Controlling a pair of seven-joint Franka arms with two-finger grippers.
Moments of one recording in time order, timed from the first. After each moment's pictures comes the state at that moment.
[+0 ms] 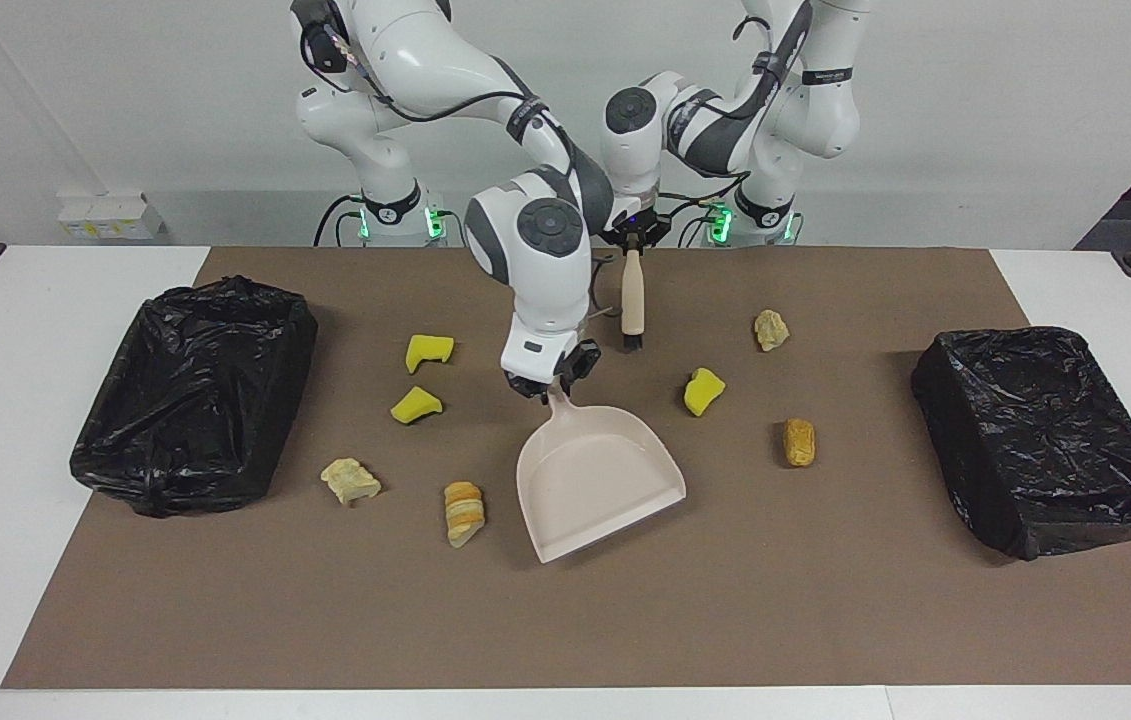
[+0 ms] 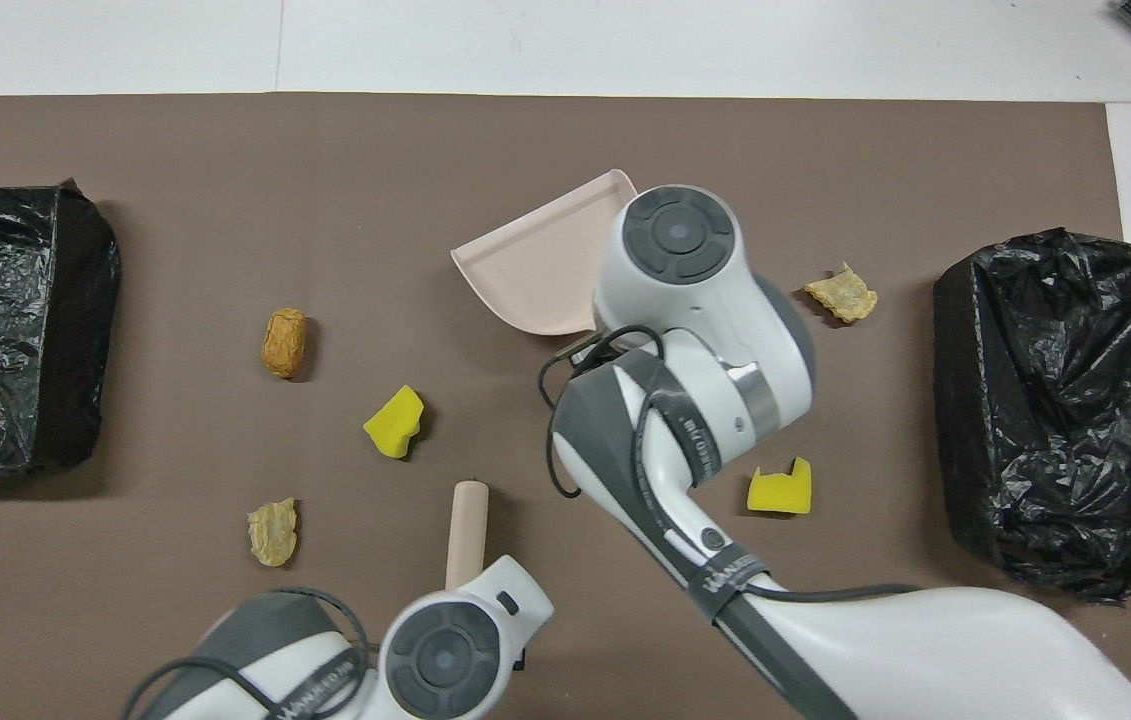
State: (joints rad) left arm -0.84 -0.22 0.00 -2.40 -0.10 1.95 -0.67; right arm 0.41 0.41 0.07 -1.55 -0.01 1.92 -0.05
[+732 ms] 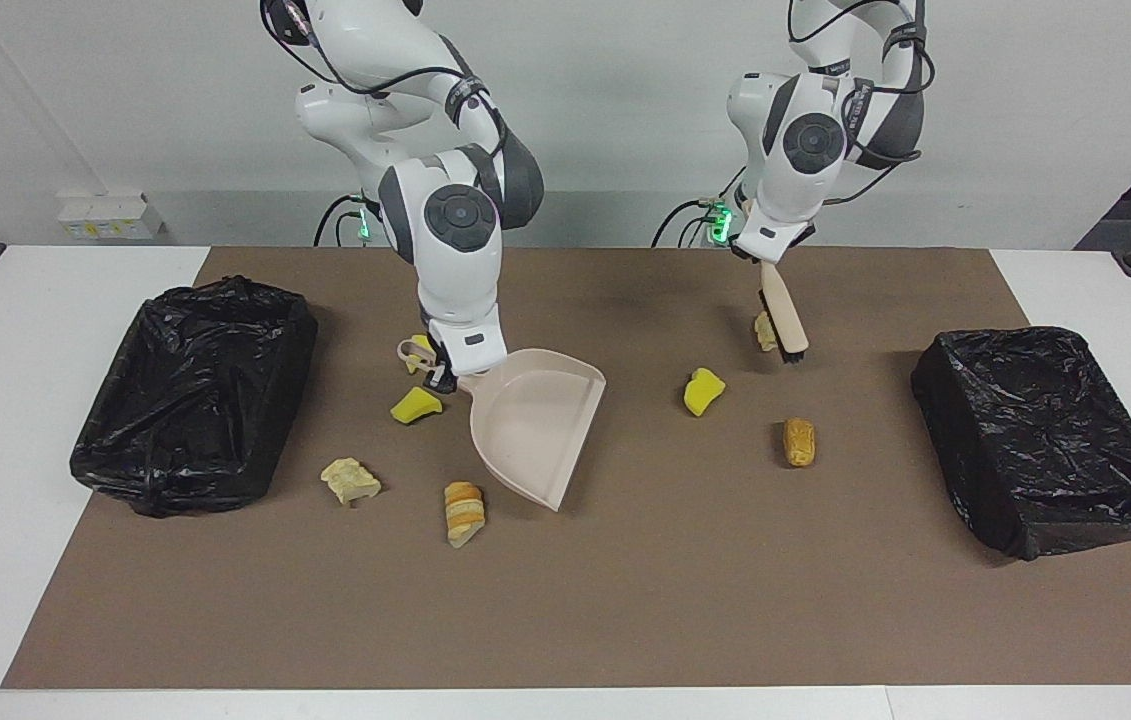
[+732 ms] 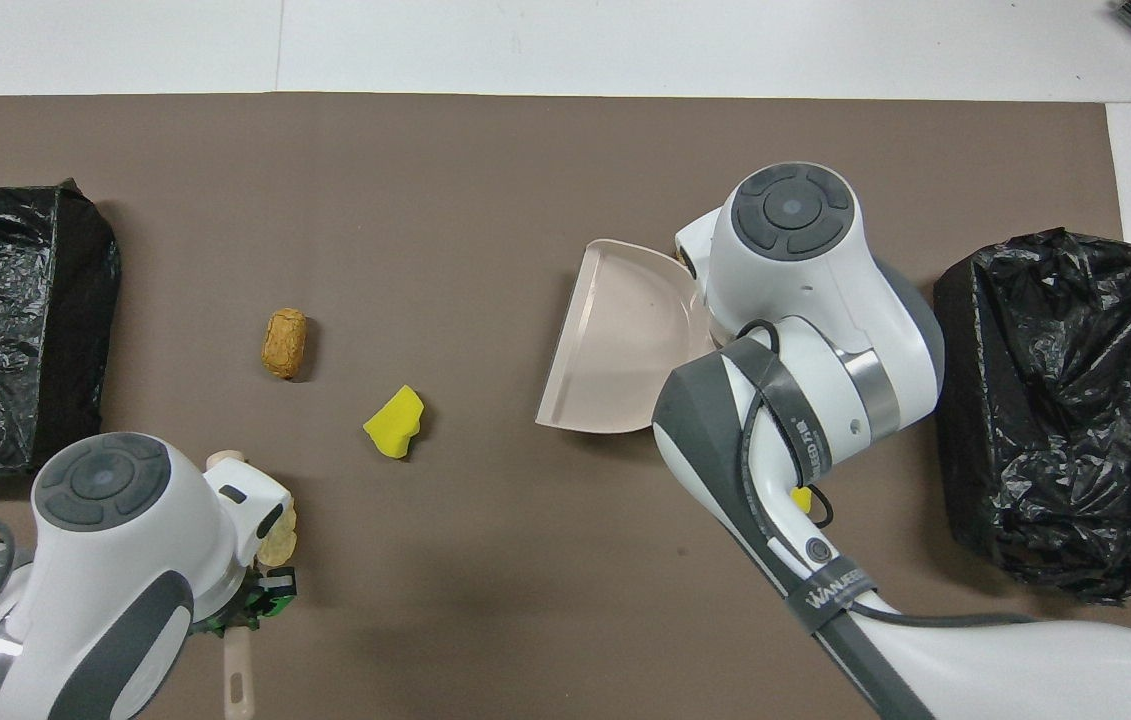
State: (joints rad) left arm -0.38 -0.33 0.02 -2.40 0.02 1.60 -0.61; right arm 0.33 0.29 0.07 -1.67 -0.15 1.79 -0.86
